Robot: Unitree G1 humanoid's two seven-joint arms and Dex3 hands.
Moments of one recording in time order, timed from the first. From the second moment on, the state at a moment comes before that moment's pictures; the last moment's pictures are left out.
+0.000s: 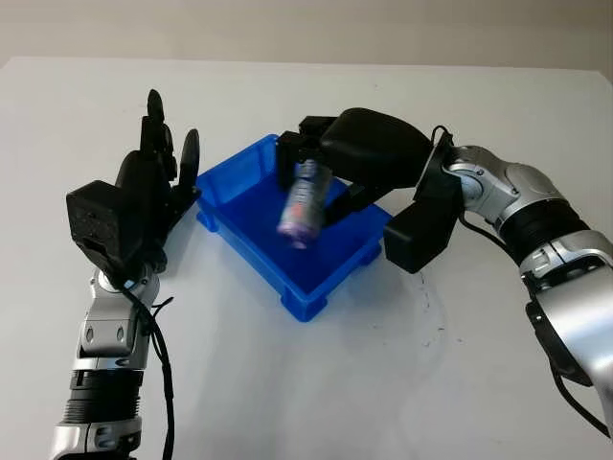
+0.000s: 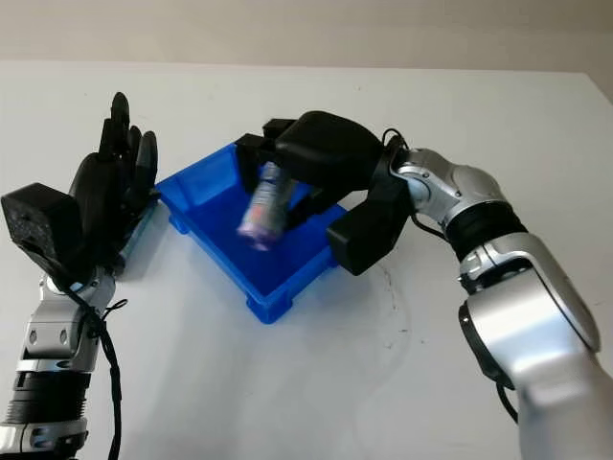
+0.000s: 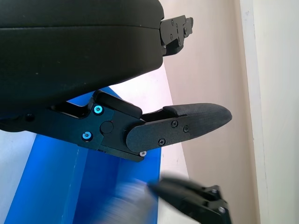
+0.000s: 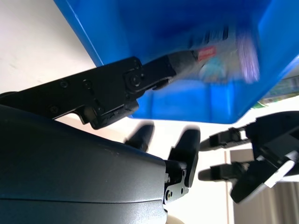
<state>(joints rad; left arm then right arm) -0.40 0.23 0.16 0.07 -0.05 0.12 -0.06 -1.16 -0.53 0.50 1.00 -0.70 -1.01 -0.01</state>
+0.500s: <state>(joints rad) -0.40 0.23 0.16 0.08 -0.06 0.11 -0.05 -1.19 -0.55 0.44 0.96 -0.69 -0.99 0.03</state>
